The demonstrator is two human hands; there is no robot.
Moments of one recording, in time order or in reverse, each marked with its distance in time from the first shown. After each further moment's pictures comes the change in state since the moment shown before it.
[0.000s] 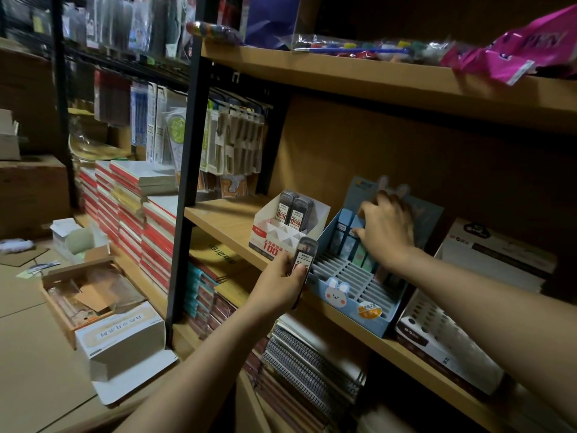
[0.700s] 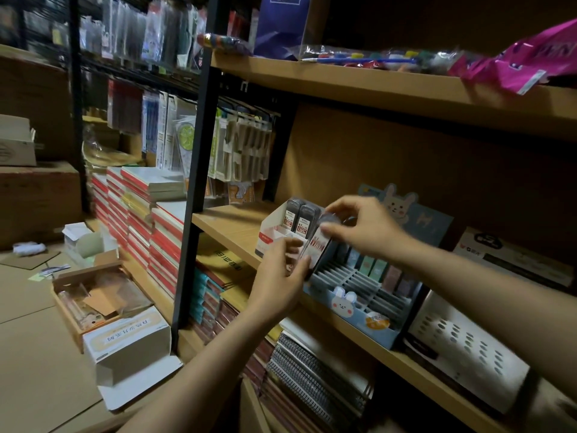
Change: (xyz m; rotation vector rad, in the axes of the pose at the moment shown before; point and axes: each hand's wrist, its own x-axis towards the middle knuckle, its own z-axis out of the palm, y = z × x) left_hand 0.006 0.010 -0.009 0.259 0.178 0.292; right_hand -0.001 -0.035 -0.052 0.892 -0.245 -0.119
